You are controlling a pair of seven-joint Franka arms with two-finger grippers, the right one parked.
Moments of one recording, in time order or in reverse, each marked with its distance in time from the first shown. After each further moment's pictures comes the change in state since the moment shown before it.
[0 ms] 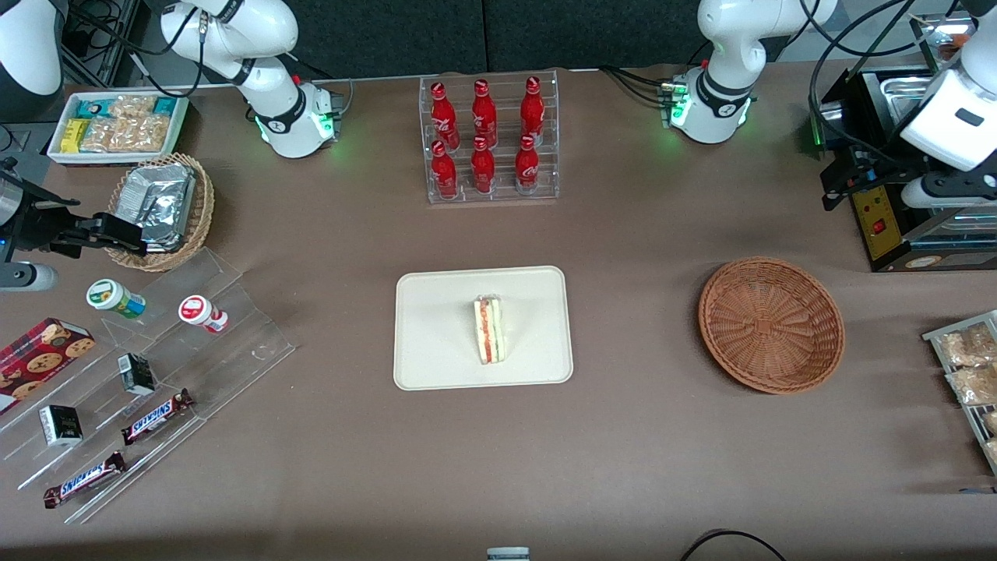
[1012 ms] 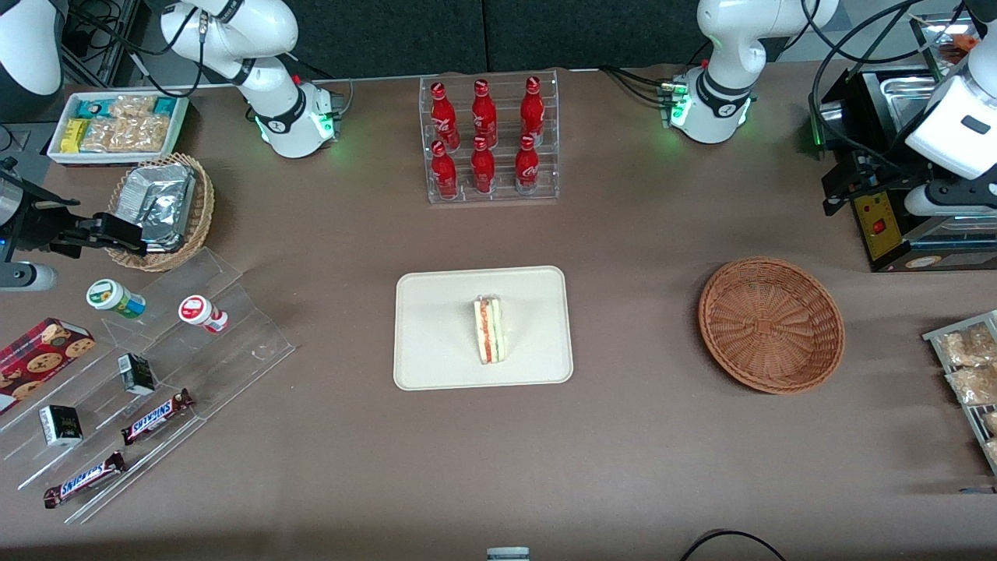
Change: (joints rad) arm -0.055 0.034 0.050 0.040 0.000 -0.013 -0.001
